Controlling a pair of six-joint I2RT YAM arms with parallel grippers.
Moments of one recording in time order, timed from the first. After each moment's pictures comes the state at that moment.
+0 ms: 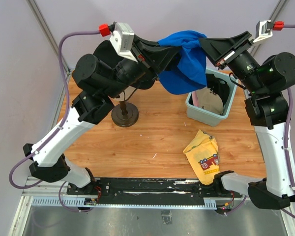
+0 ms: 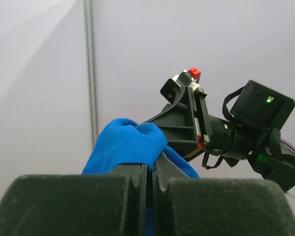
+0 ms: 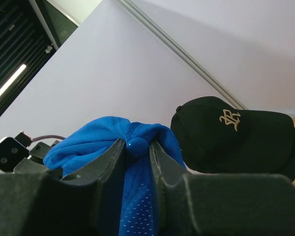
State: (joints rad) left arm -0.99 1.44 1.92 0.08 0.05 -0.11; right arm 0.29 1.19 1.79 -0.23 -0.37 1.10
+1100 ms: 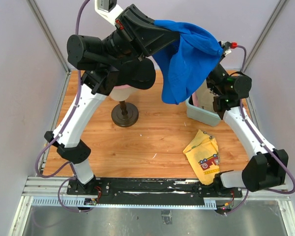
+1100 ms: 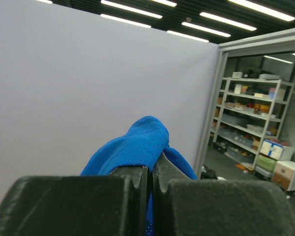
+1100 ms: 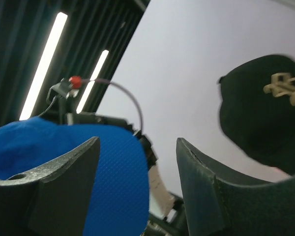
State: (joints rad) left arm -0.73 1.73 2.35 0.35 0.71 -0.93; right arm 0.22 1.34 1.17 0.89 -0.60 1.79
